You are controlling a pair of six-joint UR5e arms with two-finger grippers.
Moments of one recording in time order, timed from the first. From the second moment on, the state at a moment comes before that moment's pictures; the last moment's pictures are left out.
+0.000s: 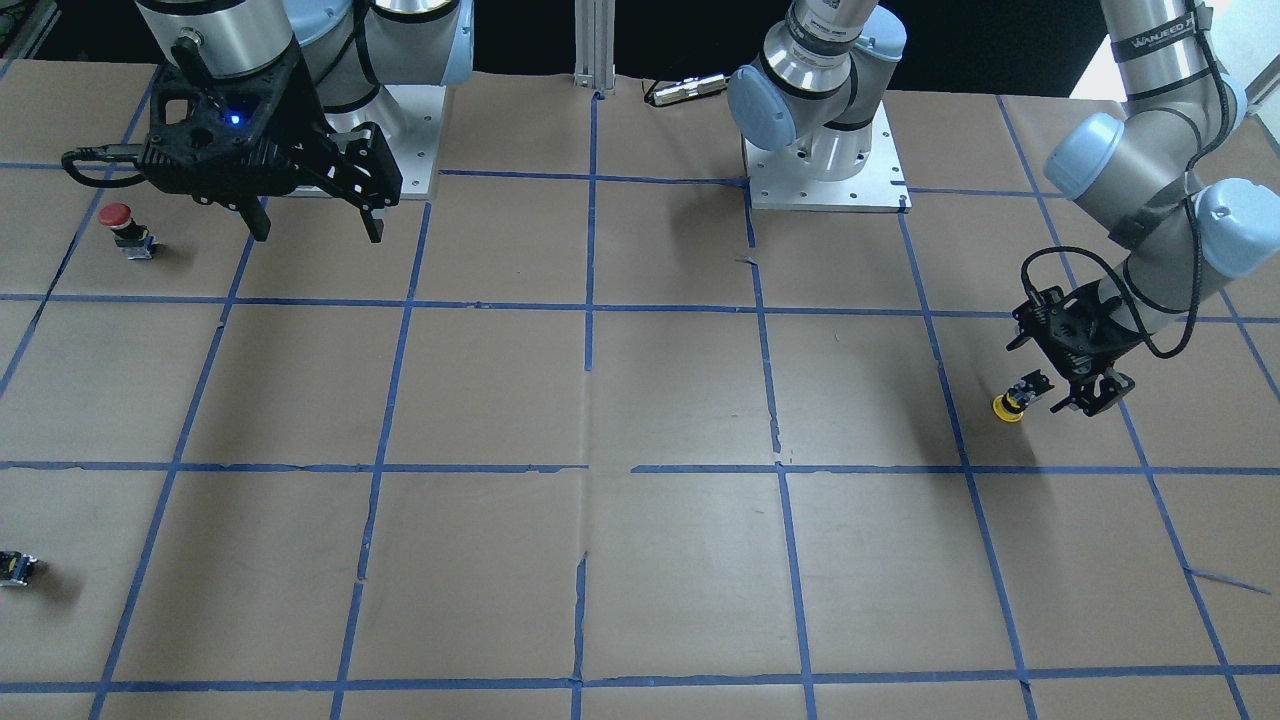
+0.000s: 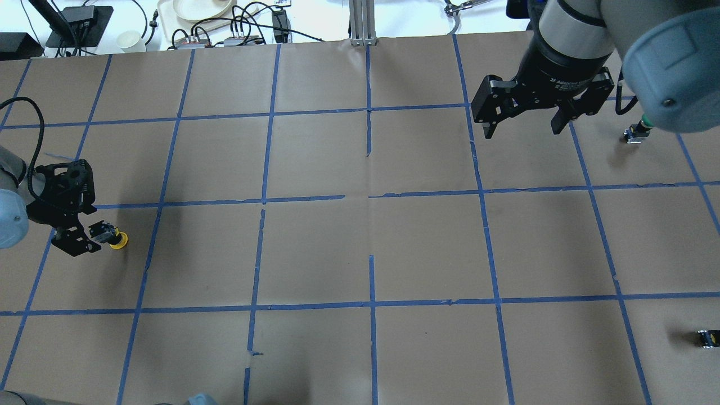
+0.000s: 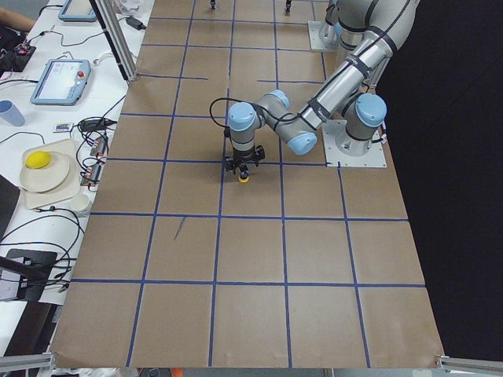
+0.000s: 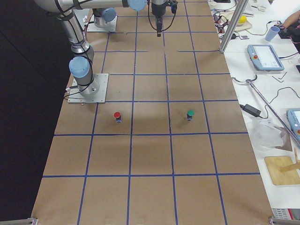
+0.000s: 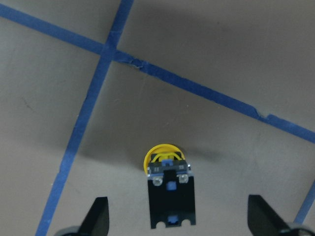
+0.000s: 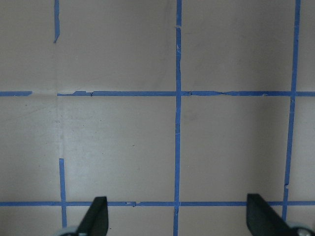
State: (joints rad) left arm -0.93 -1.77 -2.05 -0.94 1.58 1.83; right arm 1.62 -1.61 1.59 -1.60 -1.57 0.04
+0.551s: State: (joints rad) left arm -0.93 -1.80 -2.06 -0.88 1.58 1.83; right arm 1.62 -1.62 1.60 -1.61 -1.56 0.07
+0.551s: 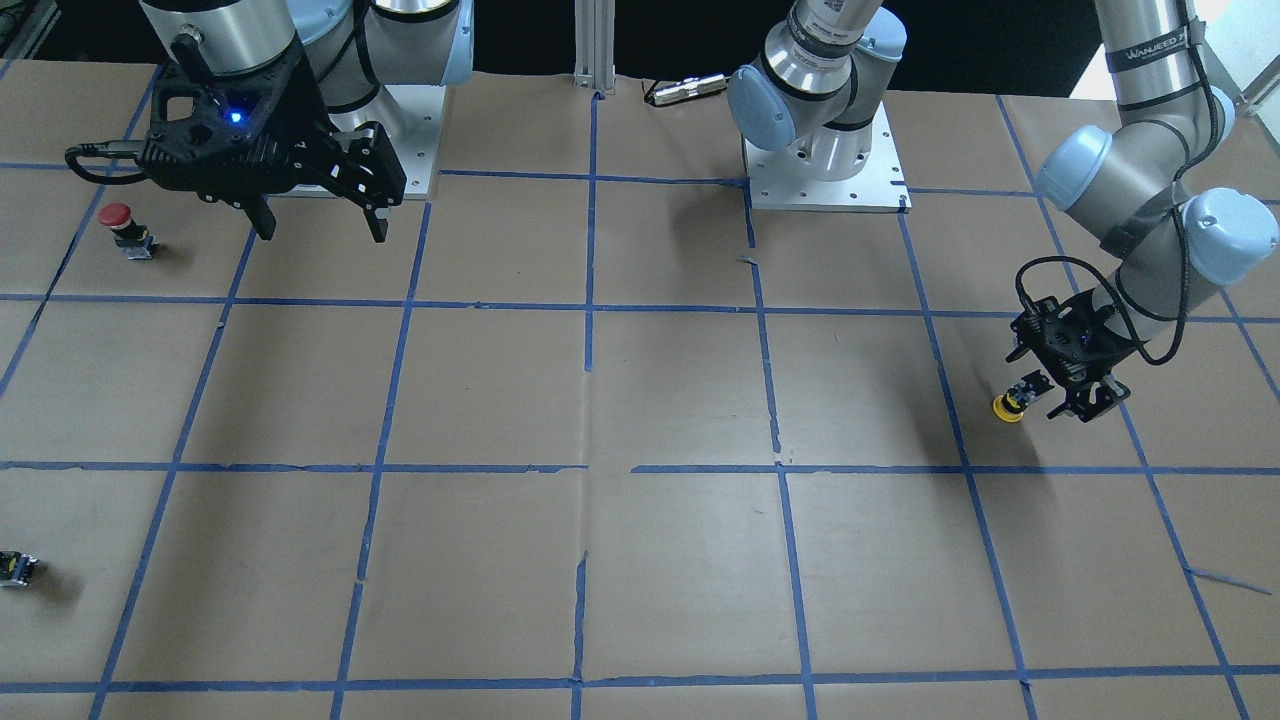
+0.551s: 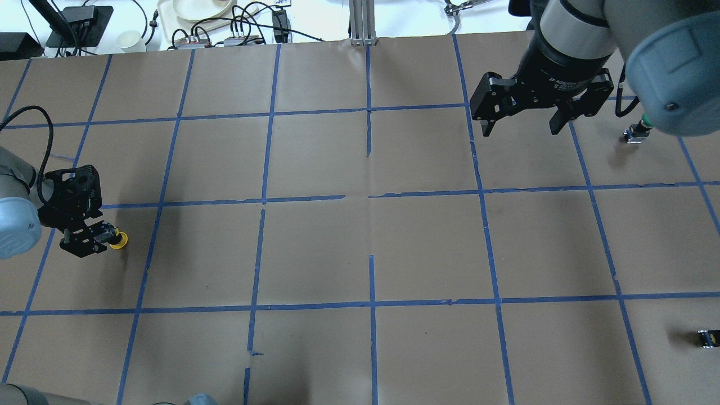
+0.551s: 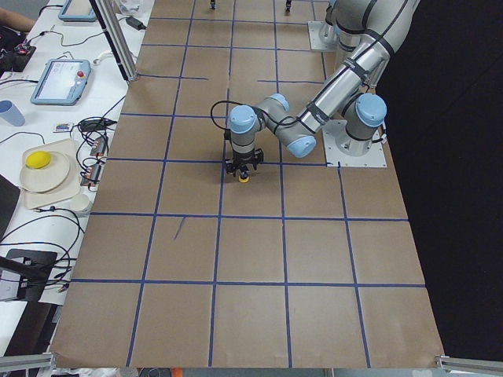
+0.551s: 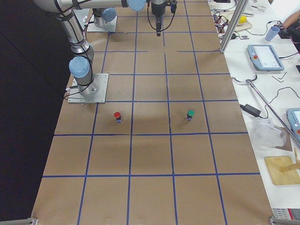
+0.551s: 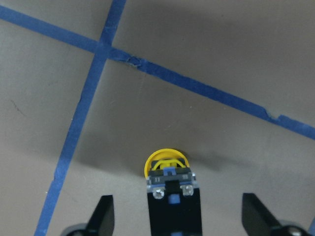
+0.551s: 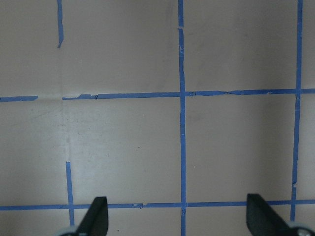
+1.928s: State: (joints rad) left arm -1.10 -1.61 -1.81 -1.47 1.41 1.57; right arm 1.62 -1.62 1.59 -1.61 -1.56 0.07
